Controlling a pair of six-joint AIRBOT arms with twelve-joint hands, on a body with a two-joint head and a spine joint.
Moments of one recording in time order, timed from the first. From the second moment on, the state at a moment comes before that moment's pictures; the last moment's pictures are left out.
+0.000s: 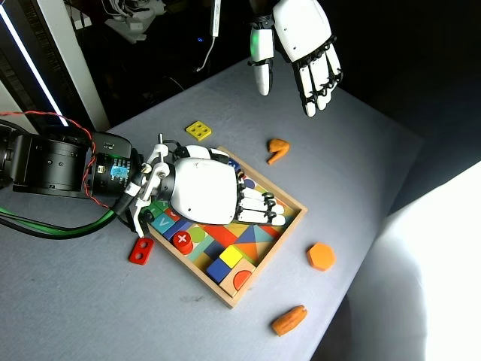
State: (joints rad) left arm -0.07 -0.57 0.72 0.78 0.79 0.29; right arm -0.17 -1.43 1.28 0.50 0.21 -1.43
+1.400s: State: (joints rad) left arm -0.07 -0.57 0.72 0.78 0.79 0.29; right arm -0.20 -1.29 1.19 0.50 0.17 -1.50
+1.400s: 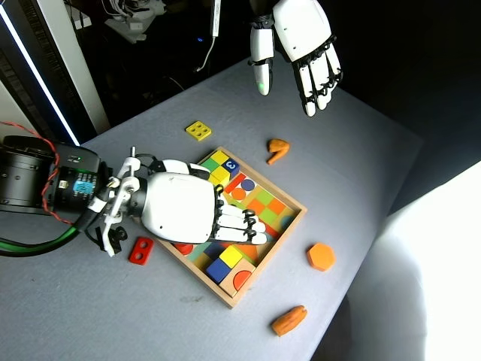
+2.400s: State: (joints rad) left arm -0.07 -0.57 0.72 0.78 0.79 0.29; right arm -0.24 -1.16 1.07 0.50 0.18 -1.55
